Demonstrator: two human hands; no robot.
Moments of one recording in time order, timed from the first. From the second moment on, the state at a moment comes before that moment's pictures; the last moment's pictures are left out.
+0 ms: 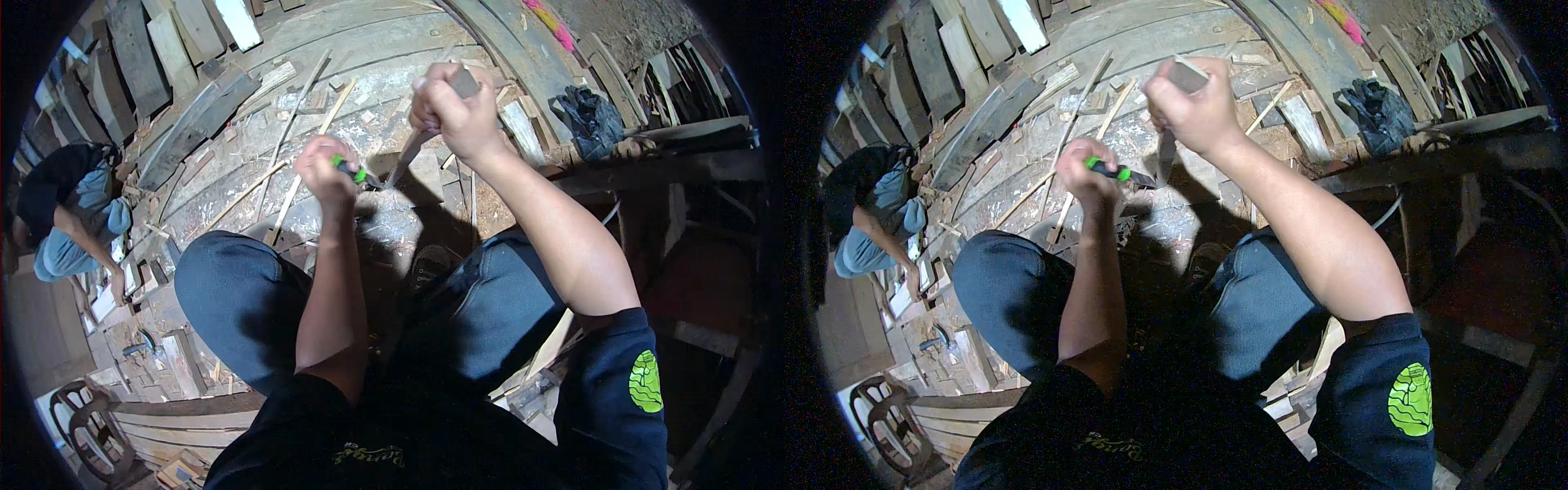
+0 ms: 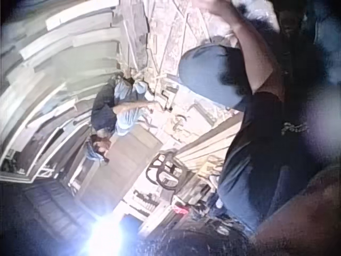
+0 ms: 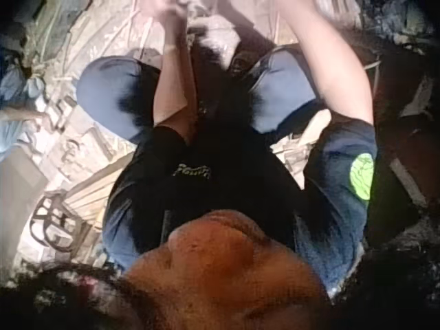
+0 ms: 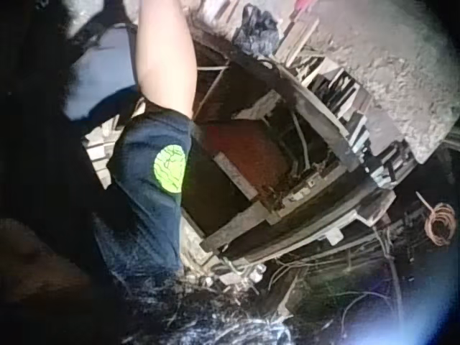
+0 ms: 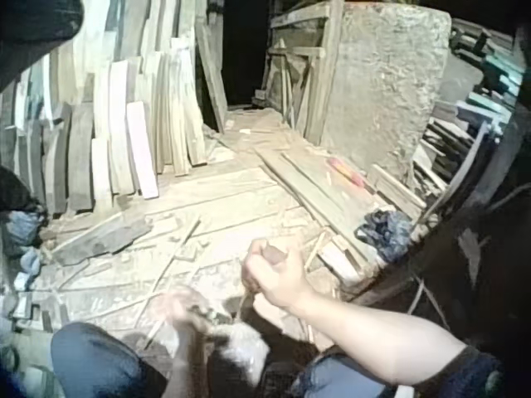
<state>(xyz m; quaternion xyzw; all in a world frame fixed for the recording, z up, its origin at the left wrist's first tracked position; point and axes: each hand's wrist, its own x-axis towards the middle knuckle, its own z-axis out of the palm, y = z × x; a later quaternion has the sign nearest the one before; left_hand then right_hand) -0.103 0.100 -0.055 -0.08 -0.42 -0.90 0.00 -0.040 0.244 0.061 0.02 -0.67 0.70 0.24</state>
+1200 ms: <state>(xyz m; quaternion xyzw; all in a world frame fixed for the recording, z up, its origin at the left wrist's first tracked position) -0.106 0.108 0.008 -0.29 -0.40 -0.86 -0.13 -0.077 0.280 0.047 -0.02 -0.64 0.72 0.28</state>
